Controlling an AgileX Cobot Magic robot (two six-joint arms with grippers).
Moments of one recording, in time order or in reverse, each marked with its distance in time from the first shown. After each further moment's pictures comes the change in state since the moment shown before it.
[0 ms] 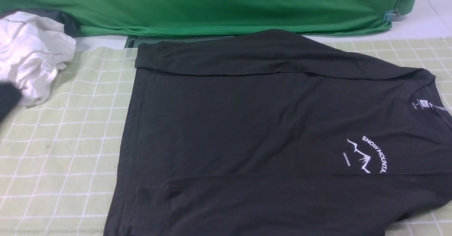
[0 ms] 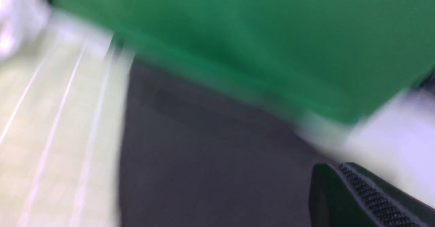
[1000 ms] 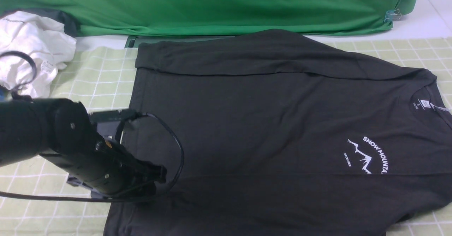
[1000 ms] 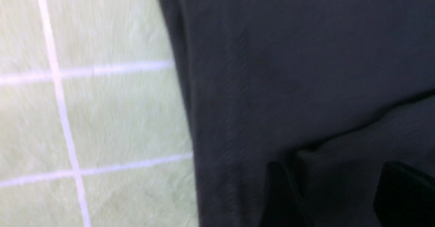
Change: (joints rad) right arm 0.000 0.523 -0.086 -0.004 0.521 -0.227; left arm -0.190 0.948 -0.030 0.094 -0.039 0.115
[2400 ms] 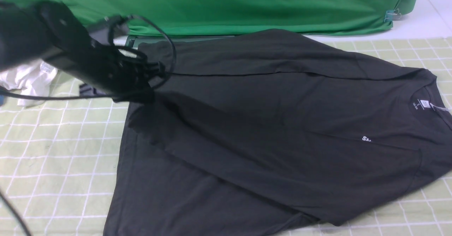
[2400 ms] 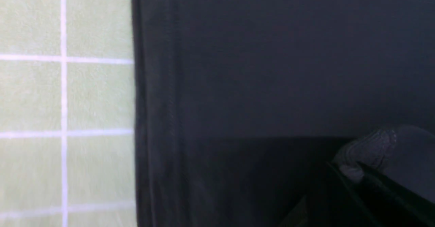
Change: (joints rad) right arm 0.000 0.000 0.000 0.001 -0.014 0.000; left arm 0.156 0.247 -0.489 -0.155 0.016 0.096
